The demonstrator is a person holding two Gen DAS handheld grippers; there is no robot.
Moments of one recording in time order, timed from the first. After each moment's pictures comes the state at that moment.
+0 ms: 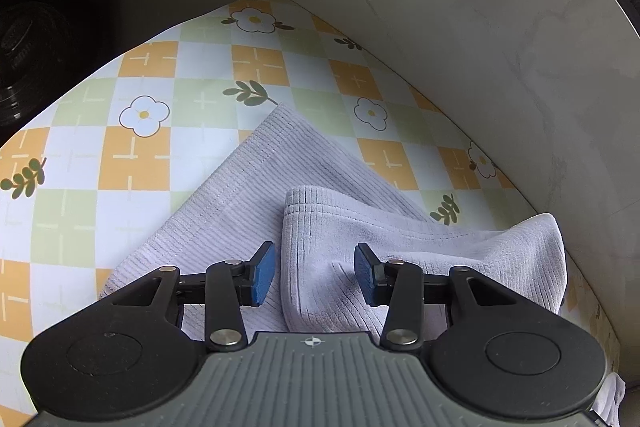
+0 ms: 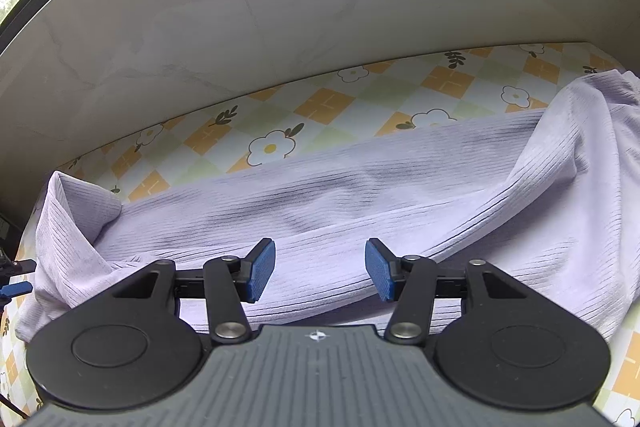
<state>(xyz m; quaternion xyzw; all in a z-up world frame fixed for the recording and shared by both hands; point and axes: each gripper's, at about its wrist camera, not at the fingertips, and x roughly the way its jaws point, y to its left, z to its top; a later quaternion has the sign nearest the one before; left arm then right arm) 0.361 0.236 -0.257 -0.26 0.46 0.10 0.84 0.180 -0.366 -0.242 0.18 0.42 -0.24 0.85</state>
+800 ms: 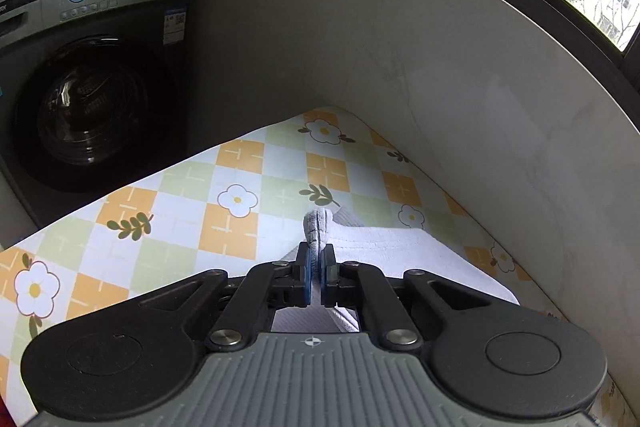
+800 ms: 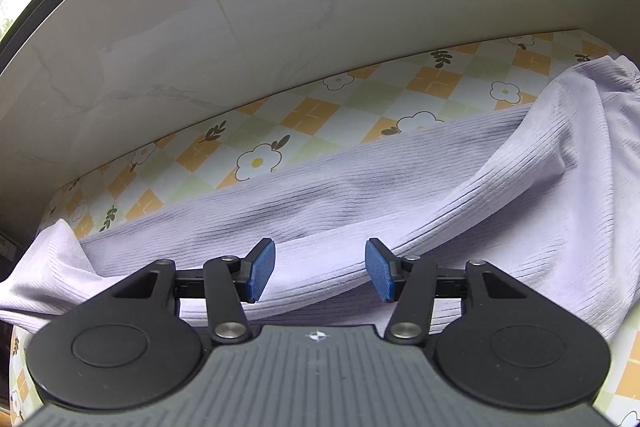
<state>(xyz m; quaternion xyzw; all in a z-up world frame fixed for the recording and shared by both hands) 0.301 0.240 -0.195 -0.24 0.35 0.25 0.87 0.175 -0.388 -0.239 0.21 0.41 -0.24 0.86</state>
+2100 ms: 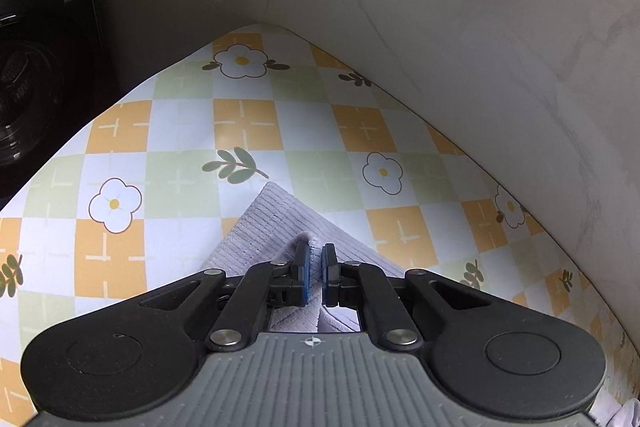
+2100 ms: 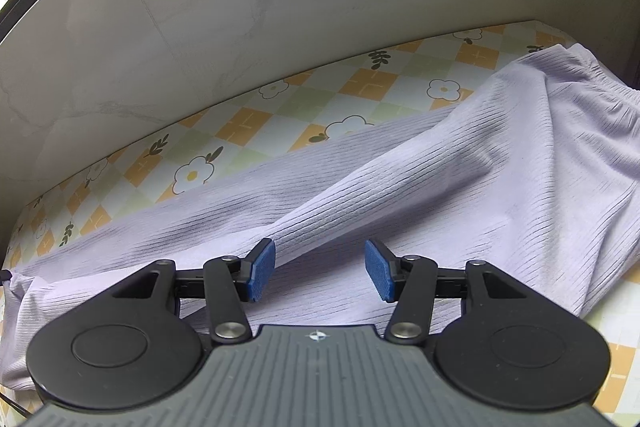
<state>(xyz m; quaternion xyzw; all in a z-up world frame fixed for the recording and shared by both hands) 0.425 0.249 -0.245 -0.22 0.46 0.14 0.85 0.148 -0.424 -0.239 0.21 0.41 -0.30 0.84</state>
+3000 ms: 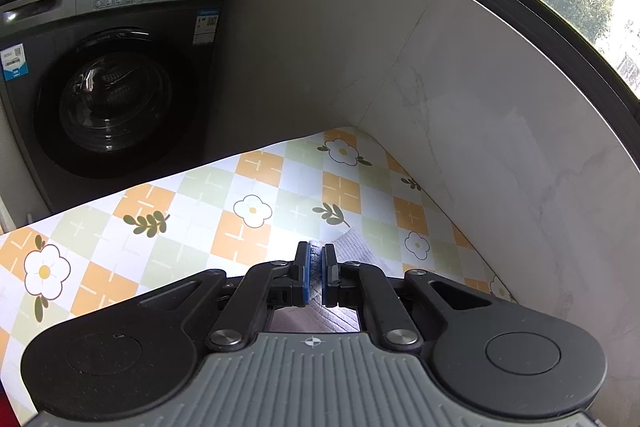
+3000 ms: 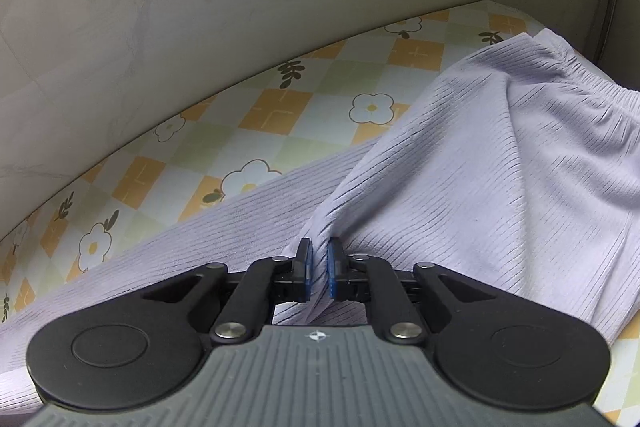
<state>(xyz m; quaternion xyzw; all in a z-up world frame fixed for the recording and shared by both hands) 0.305 0.246 -0.177 -0.28 0.32 0.28 0.86 0.169 -0.516 -0.256 0.25 0.40 -0.37 0.80</state>
